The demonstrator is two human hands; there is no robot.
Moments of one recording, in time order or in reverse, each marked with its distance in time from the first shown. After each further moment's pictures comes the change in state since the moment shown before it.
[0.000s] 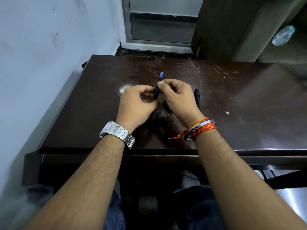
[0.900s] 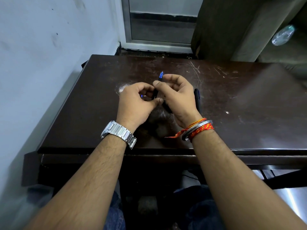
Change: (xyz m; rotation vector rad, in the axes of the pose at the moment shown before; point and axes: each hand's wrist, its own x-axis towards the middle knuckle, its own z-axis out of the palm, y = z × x) left_hand -0.001 0.001 0.002 0.055 0.074 0.027; right_hand -0.005 -0.004 0.005 0.267 0.080 0.071
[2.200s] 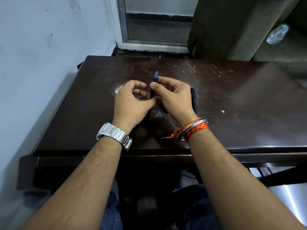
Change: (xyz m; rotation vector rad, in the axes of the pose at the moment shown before) left_hand 0.003 -0.006 0.006 -0.161 0.030 -0.104; right_hand 0.005 0.007 -0.001 0.034 -0.023 -0.015
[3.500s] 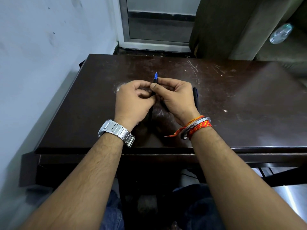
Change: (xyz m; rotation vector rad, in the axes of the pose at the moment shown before) left_hand -0.003 0.007 -0.003 -0.003 -0.045 -0.020; right_hand -0.001 -0.001 -0.004 -0.065 -0.058 -0.009
